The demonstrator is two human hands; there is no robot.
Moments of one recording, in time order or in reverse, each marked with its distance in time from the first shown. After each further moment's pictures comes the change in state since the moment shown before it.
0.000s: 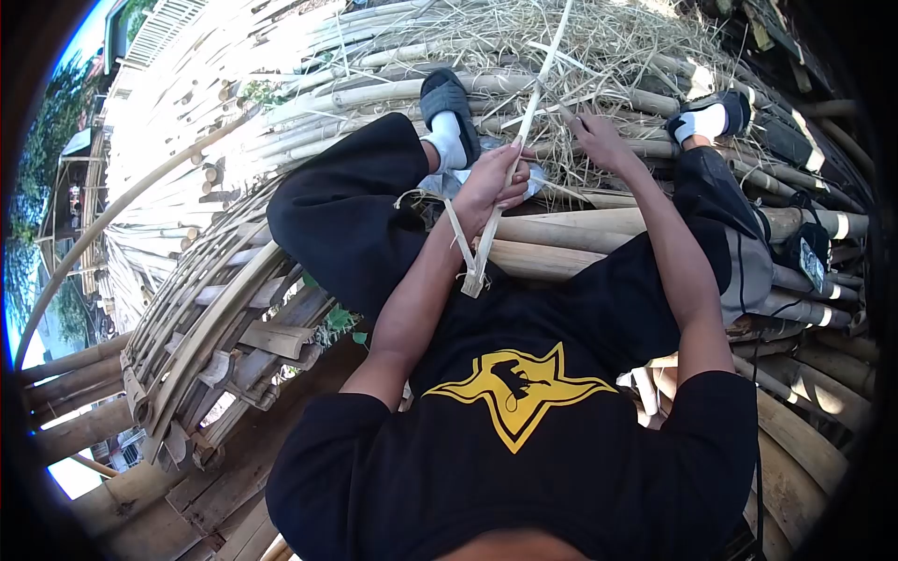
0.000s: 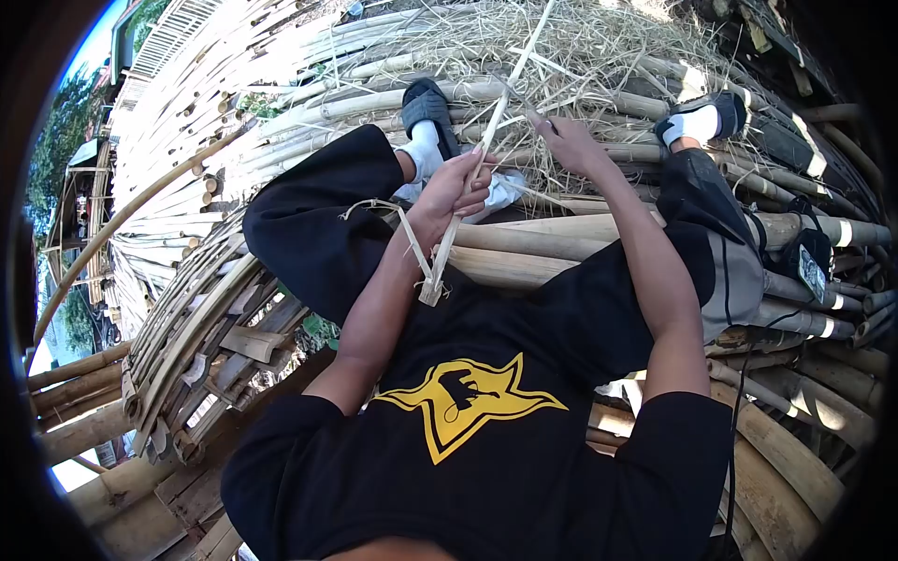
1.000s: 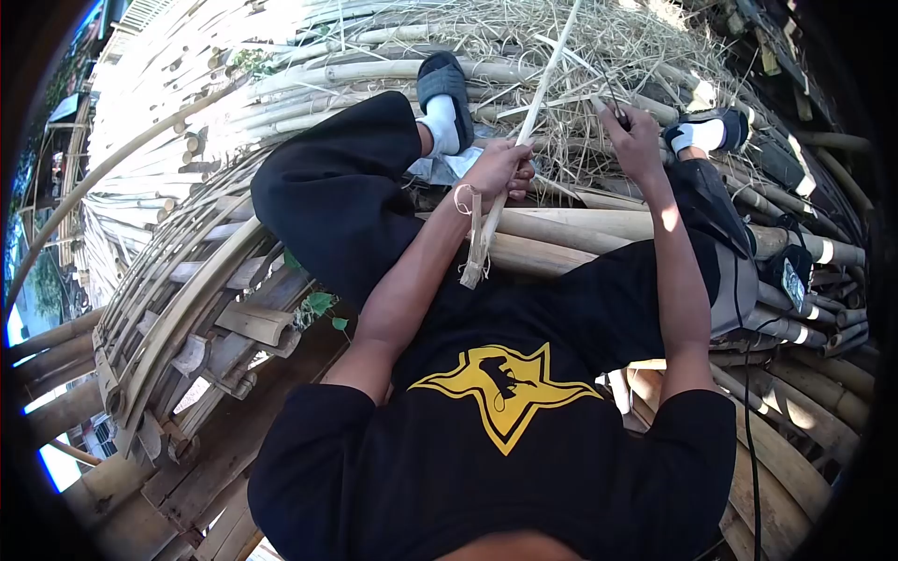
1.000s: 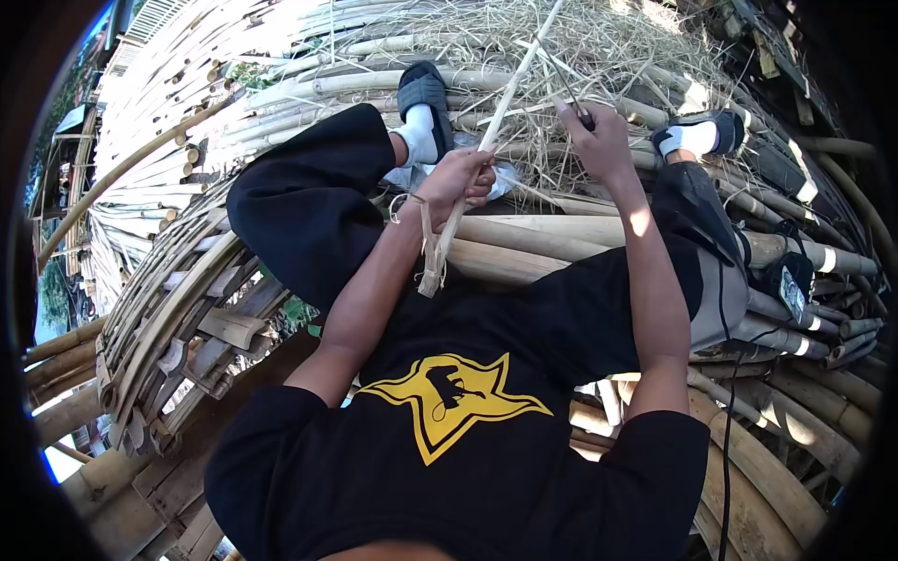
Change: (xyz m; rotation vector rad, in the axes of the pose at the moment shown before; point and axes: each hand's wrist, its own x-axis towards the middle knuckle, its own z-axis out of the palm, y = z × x) left_hand 0.009 -0.006 0.000 -0.026 0.087 -0.095; right_hand -0.044 -0.060 -0.050 0.138 0.317 -0.051
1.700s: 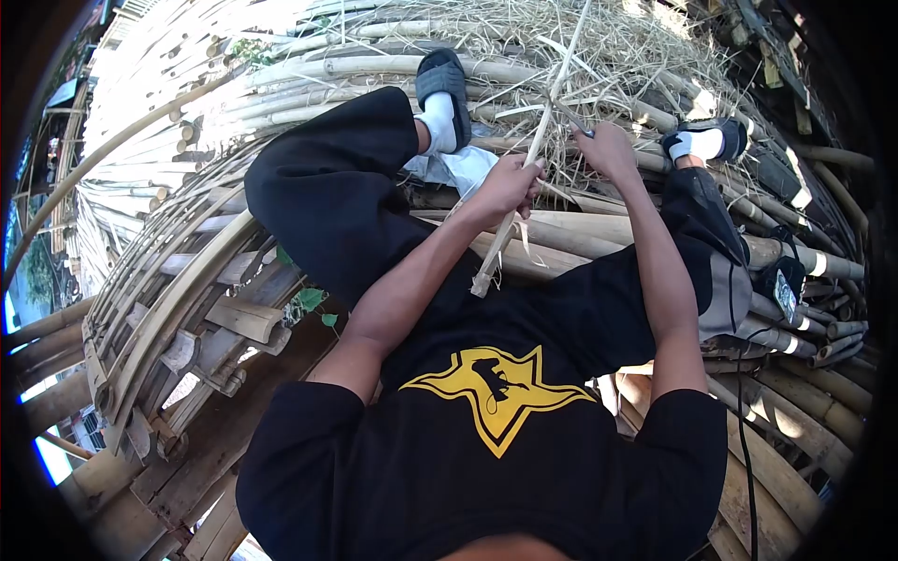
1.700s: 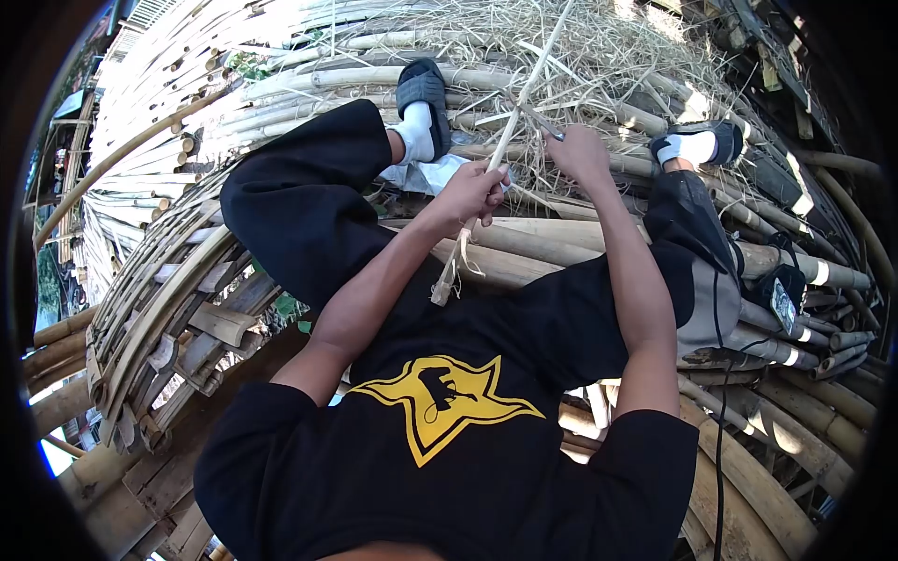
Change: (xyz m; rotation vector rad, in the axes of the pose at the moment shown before) left_hand 0.011 -0.025 0.006 0.430 0.114 0.114; right_hand 0.025 0.033 0.039 -0.608 -0.309 0.317
